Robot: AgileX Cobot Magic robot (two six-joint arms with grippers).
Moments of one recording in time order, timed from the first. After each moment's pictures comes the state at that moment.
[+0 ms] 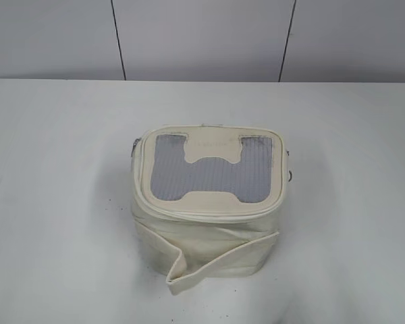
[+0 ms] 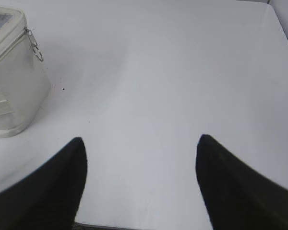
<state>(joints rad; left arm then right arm) 0.00 -0.01 -0.54 -0.10 1.06 0.01 0.04 -0.01 -0.50 0.08 1.05 -0.12</state>
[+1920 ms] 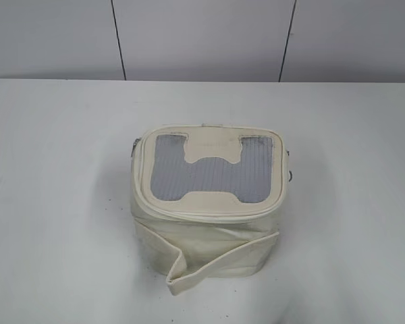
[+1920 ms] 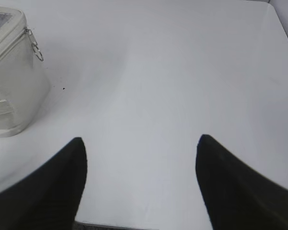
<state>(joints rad) 0.00 -0.01 -0.54 -0.21 1.01 0.01 0.04 -0.01 -0.50 0.08 1.05 -0.12</state>
